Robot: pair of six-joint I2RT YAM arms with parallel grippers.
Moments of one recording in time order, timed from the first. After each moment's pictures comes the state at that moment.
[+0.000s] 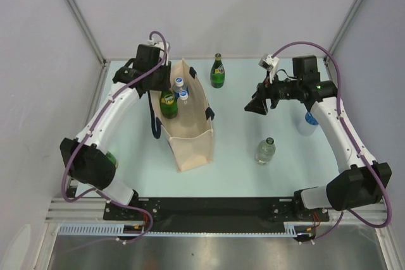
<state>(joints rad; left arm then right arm) -0.34 1.57 1.63 -0.80 -0.08 -0.13 0.19 1.37 1.39 -0.75 -0.90 -0.33</state>
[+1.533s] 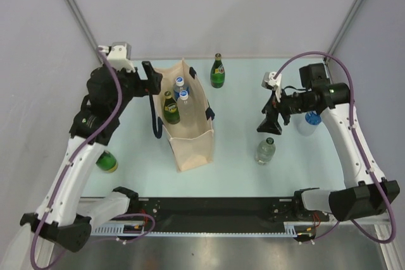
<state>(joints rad) -0.34 1.05 1.33 -0.48 -0.09 -0.21 0.17 1.30 1.46 -1.20 -0.89 -0.78</state>
